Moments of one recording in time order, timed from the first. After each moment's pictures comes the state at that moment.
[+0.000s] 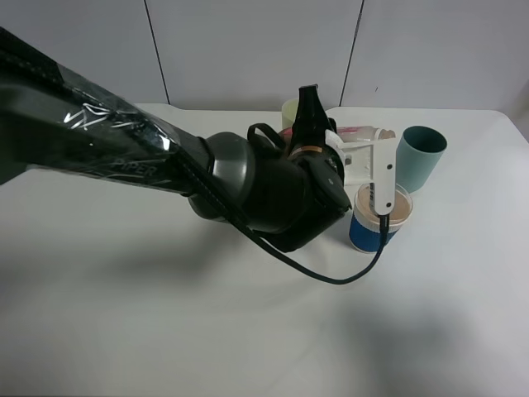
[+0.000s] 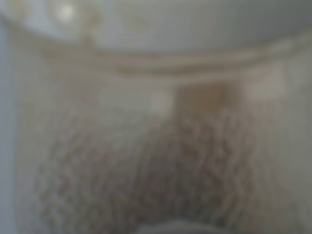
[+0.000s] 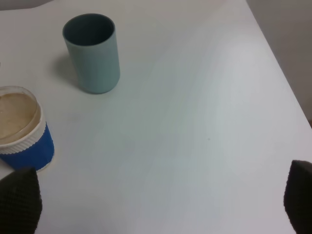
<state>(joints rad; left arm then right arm) -1.09 2.17 -1.34 -1.39 -0.90 2.21 -0.06 0.00 -0.50 -0.05 1.06 0.01</state>
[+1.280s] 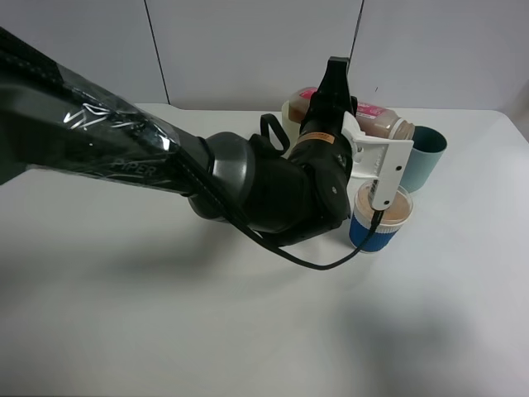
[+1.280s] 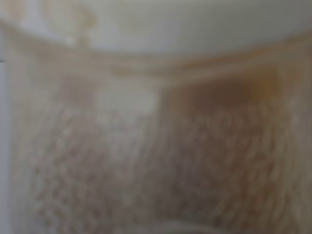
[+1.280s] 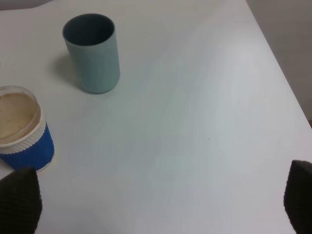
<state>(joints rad) -1.09 2.17 -1.34 -1.14 -0.99 2.28 -0.06 0.00 -0.50 -0.05 1.06 0.01</state>
